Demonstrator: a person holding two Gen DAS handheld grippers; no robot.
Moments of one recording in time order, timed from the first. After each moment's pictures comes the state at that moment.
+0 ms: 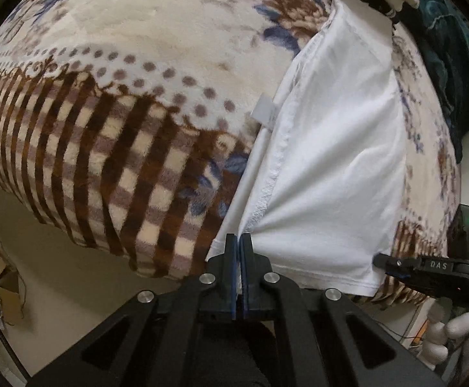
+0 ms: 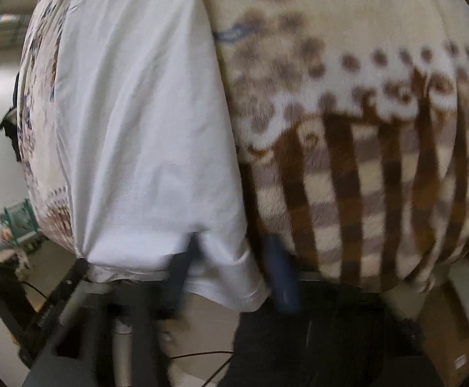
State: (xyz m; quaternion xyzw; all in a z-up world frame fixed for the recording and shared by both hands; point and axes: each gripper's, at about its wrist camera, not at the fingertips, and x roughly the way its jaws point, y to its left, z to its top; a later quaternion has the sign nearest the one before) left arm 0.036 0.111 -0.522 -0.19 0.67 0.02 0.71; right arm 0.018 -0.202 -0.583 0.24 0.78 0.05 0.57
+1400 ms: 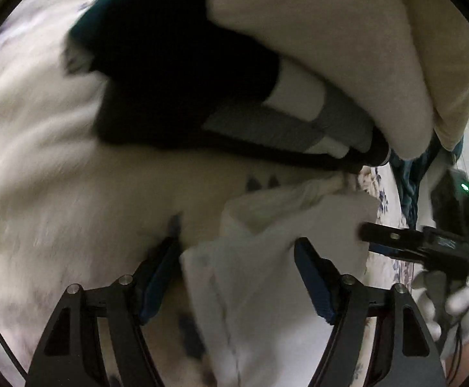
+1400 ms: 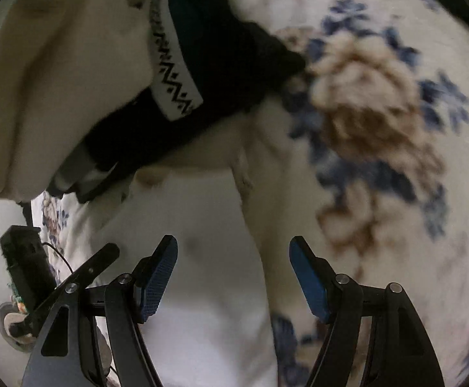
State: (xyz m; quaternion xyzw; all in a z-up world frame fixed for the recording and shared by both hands) left arm 0.535 0.045 -0.567 -0.20 0.59 -0.20 0.76; right arm 0.545 -0.231 -0.577 0.22 0.69 0.07 0.69
